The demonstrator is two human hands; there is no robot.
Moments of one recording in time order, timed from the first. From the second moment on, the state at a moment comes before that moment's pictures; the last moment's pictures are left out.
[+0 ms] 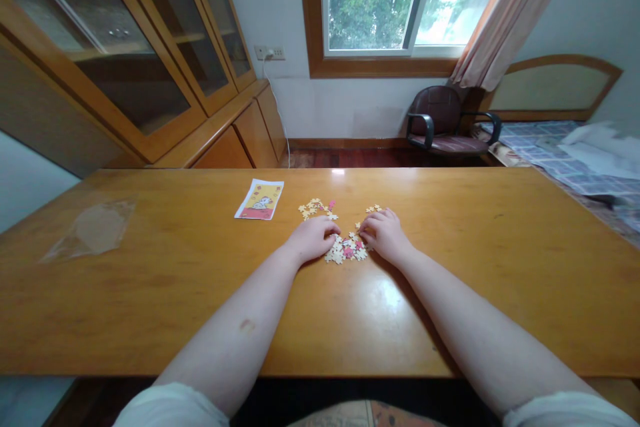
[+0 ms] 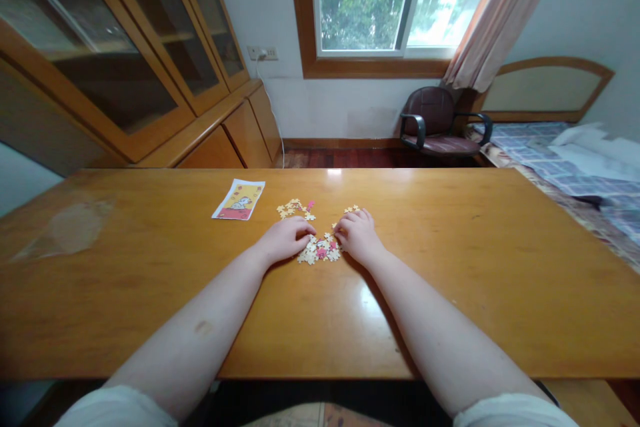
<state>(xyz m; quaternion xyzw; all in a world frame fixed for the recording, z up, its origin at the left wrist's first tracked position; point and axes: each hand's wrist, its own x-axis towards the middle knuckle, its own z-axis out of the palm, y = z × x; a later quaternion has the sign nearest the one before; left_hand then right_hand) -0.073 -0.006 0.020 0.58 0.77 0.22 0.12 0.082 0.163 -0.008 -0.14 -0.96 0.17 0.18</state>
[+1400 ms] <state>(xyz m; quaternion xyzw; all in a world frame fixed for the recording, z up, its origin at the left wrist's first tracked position) -0.077 -0.001 0.010 0.59 0.78 0.20 0.05 0.084 0.157 -0.005 -0.10 -0.97 0.16 0.16</state>
